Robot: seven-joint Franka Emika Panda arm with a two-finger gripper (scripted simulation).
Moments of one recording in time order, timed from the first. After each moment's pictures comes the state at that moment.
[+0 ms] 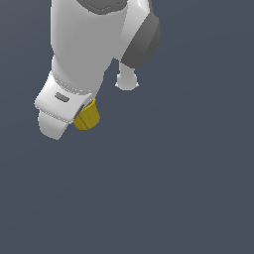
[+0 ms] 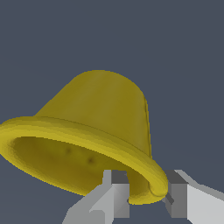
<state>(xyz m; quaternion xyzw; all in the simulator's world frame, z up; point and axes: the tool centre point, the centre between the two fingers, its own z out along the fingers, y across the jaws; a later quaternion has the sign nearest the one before) 0.043 -0.158 0.345 0.76 0.59 -0.23 0.12</state>
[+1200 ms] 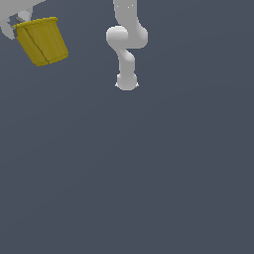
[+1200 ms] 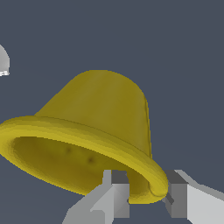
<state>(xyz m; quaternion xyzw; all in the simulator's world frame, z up) -0.005 -0.214 0.528 0.76 0.59 -0.23 0.12</state>
